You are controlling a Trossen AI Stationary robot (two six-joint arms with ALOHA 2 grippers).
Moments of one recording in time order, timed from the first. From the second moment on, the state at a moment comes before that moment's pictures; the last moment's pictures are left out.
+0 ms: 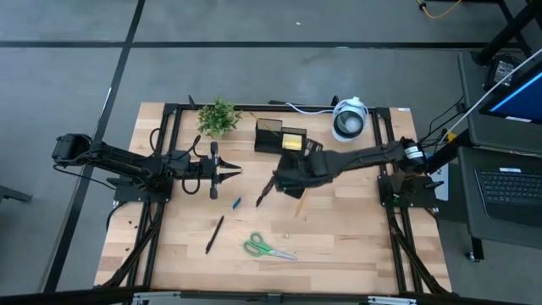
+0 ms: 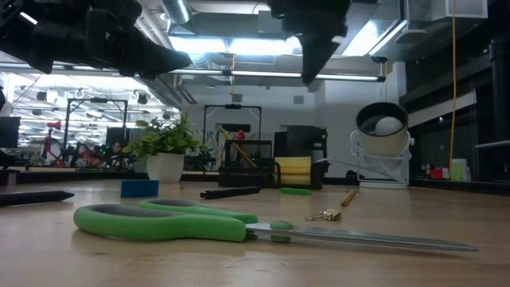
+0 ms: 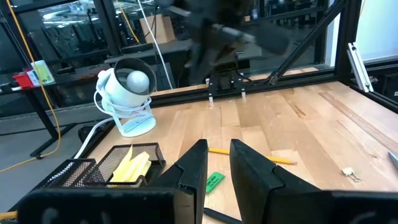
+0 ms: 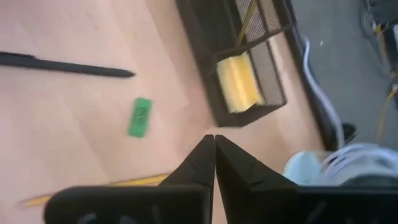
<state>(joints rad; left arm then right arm) 0.00 0.95 0.21 0.68 -0.11 0.17 0.17 1.89 1.74 -1.29 0.58 0.53</state>
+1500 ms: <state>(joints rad) 0.00 0.95 0.21 0.58 -0.07 0.23 0.31 2.08 1.74 -1.30 0.36 1.69</state>
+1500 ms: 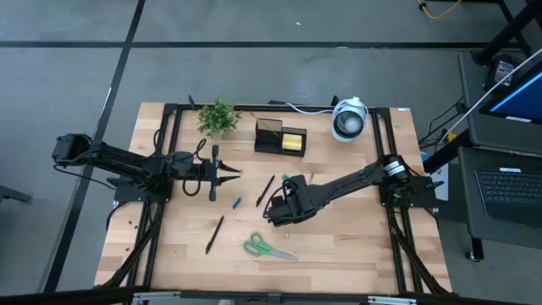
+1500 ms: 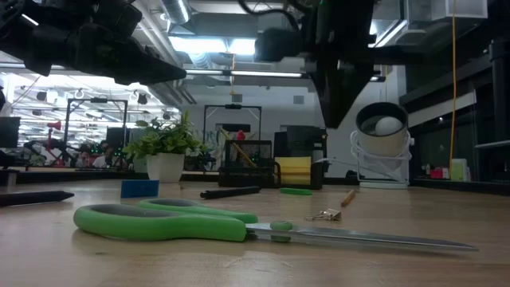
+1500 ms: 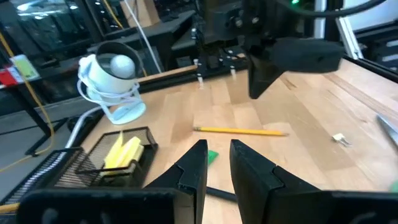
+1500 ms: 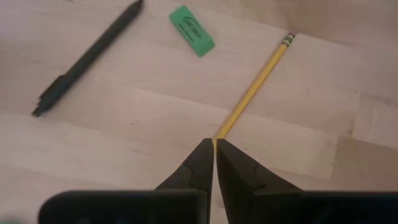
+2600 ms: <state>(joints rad) 0.00 0.95 0.21 0.51 -0.03 0.25 0.13 2.12 1.58 -1.26 0.16 1.80</state>
